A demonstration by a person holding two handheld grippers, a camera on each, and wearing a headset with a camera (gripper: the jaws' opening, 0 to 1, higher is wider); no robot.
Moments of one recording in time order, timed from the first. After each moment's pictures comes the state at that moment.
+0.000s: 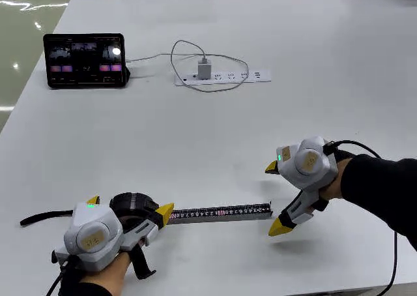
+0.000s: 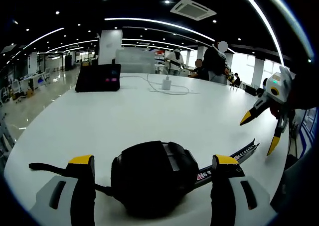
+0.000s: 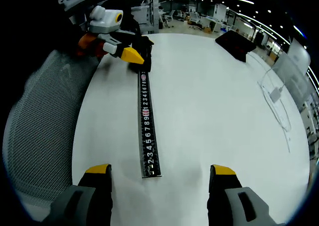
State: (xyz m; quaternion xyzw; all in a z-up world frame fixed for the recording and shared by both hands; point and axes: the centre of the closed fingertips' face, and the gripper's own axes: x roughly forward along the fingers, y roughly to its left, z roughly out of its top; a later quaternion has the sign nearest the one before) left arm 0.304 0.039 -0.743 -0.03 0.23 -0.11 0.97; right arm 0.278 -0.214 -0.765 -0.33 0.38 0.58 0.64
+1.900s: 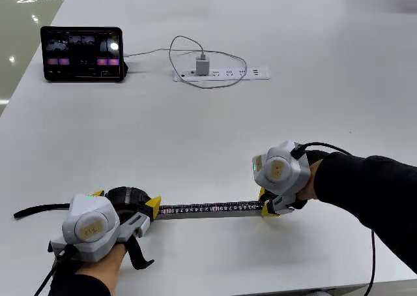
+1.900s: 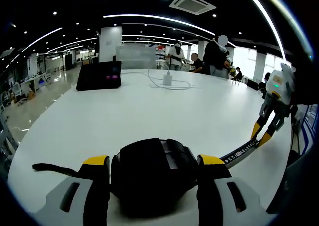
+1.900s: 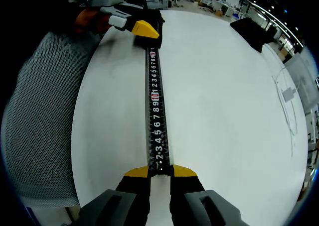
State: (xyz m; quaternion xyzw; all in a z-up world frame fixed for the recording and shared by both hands) left arm 0.301 0.041 -0.746 0.00 0.25 -0.10 0.96; right arm 0.267 -0.217 -0.784 -0.40 0.44 0.56 0.58
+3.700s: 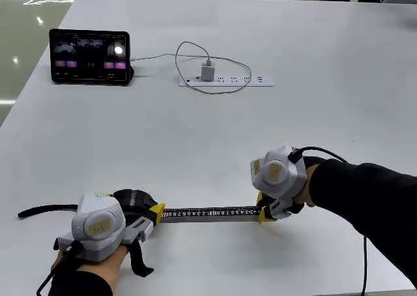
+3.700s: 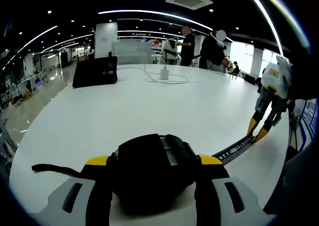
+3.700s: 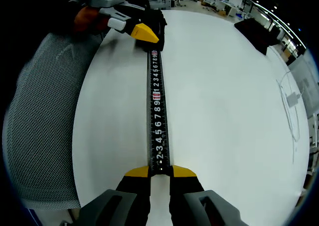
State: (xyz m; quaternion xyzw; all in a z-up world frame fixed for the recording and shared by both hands) left arm 0.298 0.040 -0.750 0.00 0.27 -0.12 0.96; right arm 0.267 -0.204 -0.784 -0.40 0.44 0.57 0.57
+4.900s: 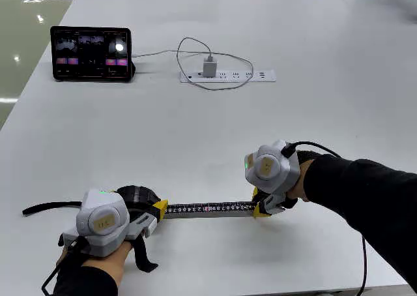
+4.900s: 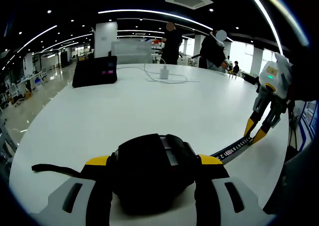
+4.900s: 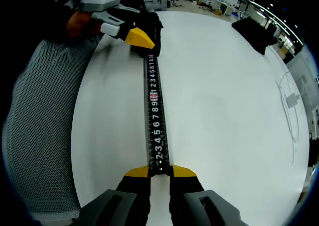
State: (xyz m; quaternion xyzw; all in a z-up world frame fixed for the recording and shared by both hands) left arm 0.298 0.040 -0.750 0.00 0.27 -0.12 0.96; right arm 0.269 -0.188 -0.785 -0.40 0.44 0.56 0.58
